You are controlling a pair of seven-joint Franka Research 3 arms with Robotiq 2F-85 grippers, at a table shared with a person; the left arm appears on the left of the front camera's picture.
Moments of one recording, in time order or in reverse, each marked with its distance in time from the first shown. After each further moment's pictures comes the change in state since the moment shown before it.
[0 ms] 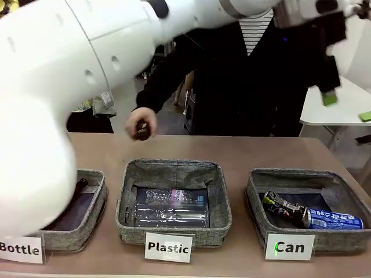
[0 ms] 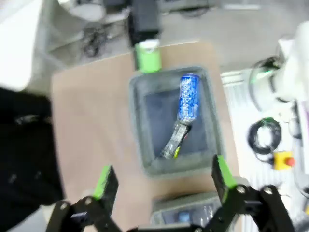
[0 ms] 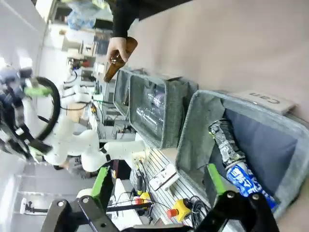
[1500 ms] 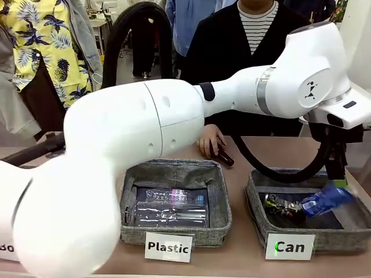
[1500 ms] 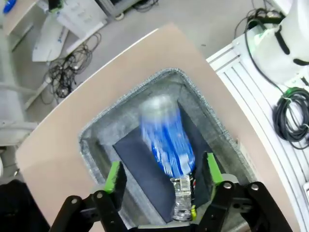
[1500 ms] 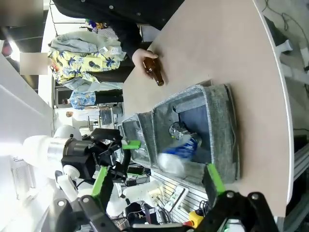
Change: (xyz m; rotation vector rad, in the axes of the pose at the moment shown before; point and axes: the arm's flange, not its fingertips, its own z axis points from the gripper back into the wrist) left arm 0.008 -0.044 -0.215 -0.139 -0.016 -0.445; right arm -0.113 -0.089 0.155 -0.007 -0.356 -0.342
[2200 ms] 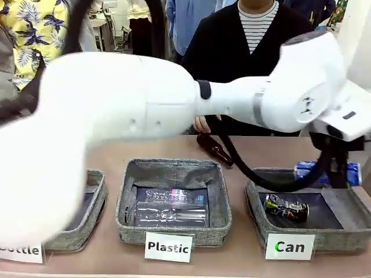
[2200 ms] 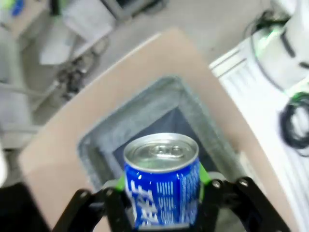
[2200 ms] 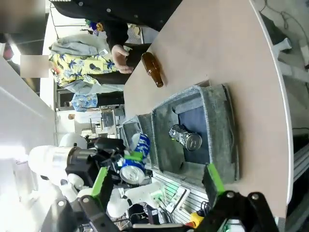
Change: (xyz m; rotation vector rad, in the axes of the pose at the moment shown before) left arm 0.005 -0.019 -0.009 0.040 -0.028 -0.017; right arm 0.000 -0.005 0.000 0.006 -0.005 -0.012
